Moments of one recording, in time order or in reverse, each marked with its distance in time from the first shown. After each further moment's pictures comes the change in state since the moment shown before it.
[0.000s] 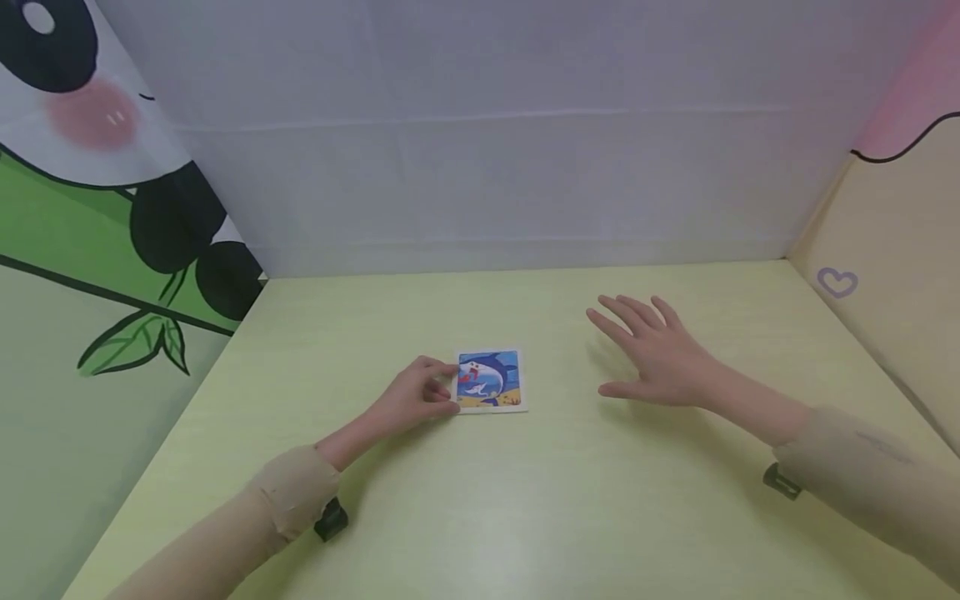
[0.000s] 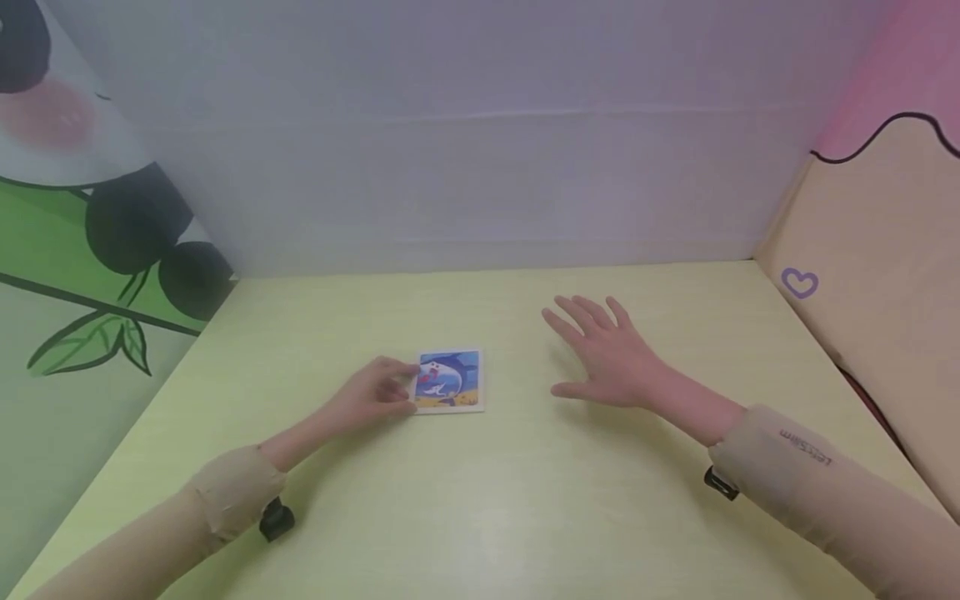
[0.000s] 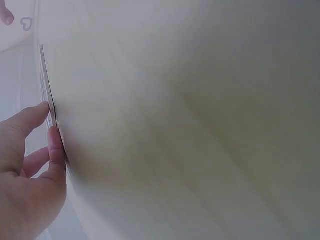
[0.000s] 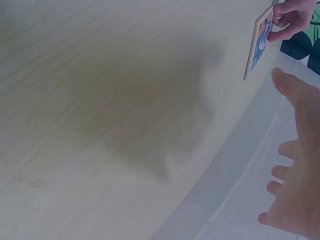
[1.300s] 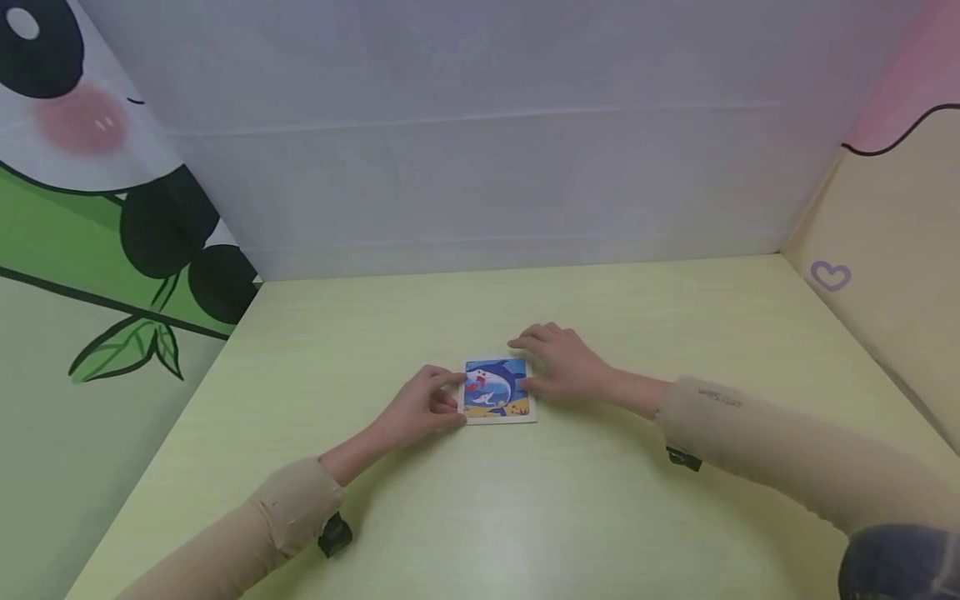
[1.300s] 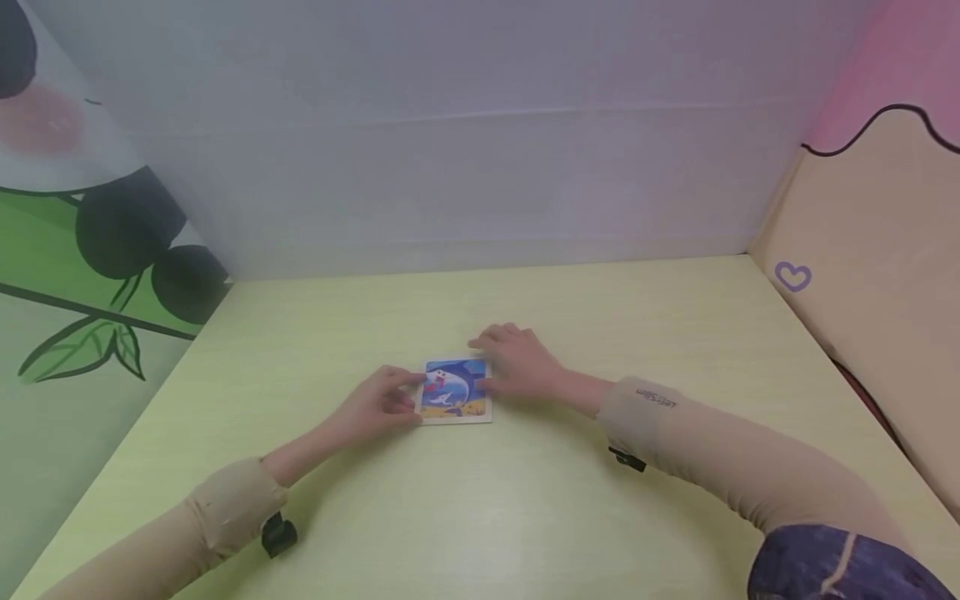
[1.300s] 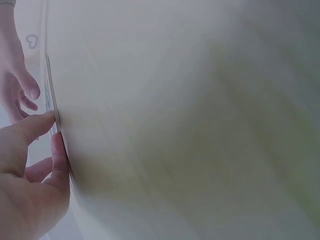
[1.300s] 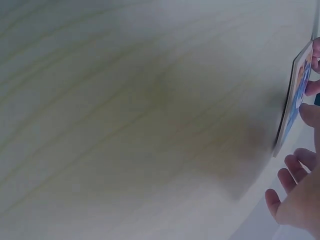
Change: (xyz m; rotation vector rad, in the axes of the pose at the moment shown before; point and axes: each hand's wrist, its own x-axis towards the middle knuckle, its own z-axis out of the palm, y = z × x) left_hand -0.005 0.014 0.017 -0.009 -0.009 -0.031; right_hand 0.077 -0.052 0.060 0.324 -0.075 0.014
